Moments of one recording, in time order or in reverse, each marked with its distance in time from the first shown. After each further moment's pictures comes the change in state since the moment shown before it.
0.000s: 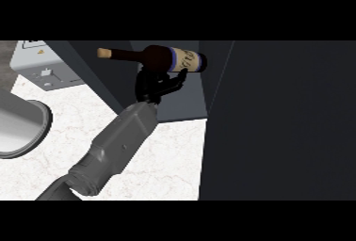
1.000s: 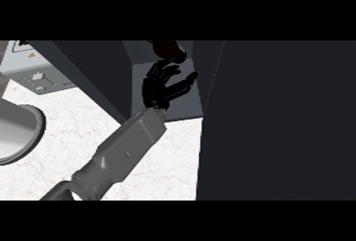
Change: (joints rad) left arm 0.049 -0.005 -0.147 -0.146 0.224 0.125 -0.106; right arm -0.018 -0.004 0.012 0.021 -0.013 0.013 -0.006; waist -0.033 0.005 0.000
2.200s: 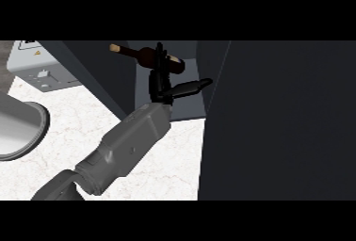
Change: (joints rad) left arm -0.096 -0.001 -0.177 0.052 0.025 0.099 -0.057; right arm -0.003 -0.002 -0.013 0.006 -0.007 -0.006 0.005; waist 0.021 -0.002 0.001
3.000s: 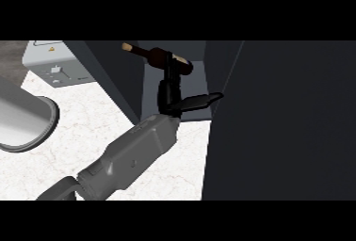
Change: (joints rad) left arm 0.073 0.001 -0.094 -0.159 0.060 -0.020 -0.073; right arm 0.049 0.009 0.027 -0.043 0.026 -0.021 0.020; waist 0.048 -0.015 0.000
